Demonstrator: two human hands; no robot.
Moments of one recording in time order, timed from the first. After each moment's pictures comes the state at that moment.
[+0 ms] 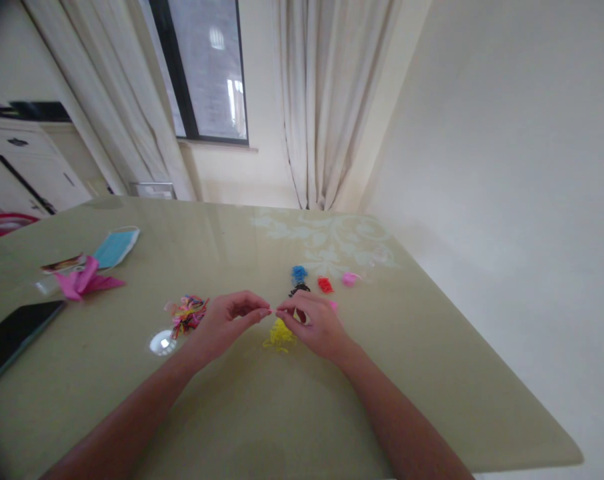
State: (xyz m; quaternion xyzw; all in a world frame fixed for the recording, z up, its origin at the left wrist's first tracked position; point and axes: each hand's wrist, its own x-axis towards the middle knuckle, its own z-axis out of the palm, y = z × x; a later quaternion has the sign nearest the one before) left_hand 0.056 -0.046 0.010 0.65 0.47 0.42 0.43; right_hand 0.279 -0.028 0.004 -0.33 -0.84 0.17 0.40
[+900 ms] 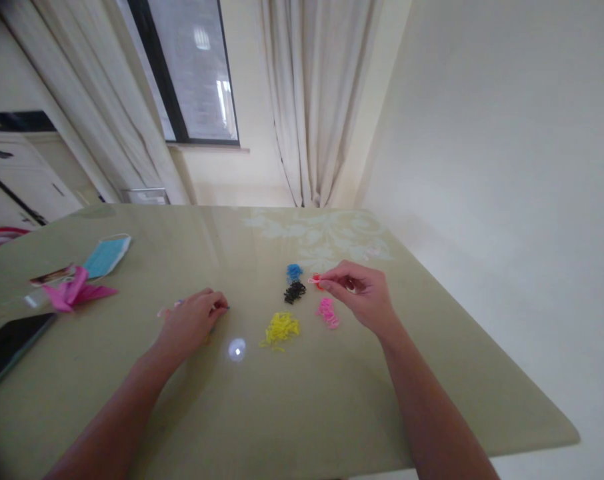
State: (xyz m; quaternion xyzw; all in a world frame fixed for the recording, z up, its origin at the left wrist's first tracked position) left_hand 0.010 -0.034 0.015 0.71 0.69 0.05 0.09; right_hand 0.349 -0.020 0.054 -0.36 -0.72 0.27 0.53
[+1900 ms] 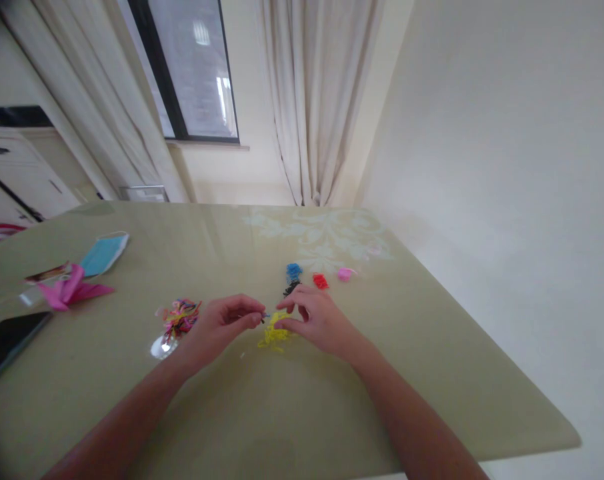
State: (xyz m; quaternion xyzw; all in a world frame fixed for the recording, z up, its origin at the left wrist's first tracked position) left_hand 0.052 -0.046 0.001 0.64 0.45 0.40 0.49; right_hand 0.296 -0.027 0.020 -0.38 -0.83 0.26 0.31
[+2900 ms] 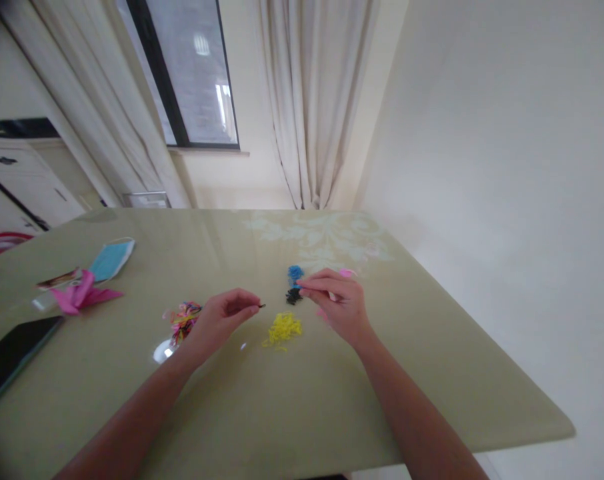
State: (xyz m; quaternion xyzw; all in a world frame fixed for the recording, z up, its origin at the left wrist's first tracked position) left_hand 0.041 -0.030 -0.008 0.62 0.48 0.43 0.44; right_hand 0.310 -0.025 0.034 -0.31 -0.72 0.23 0.58
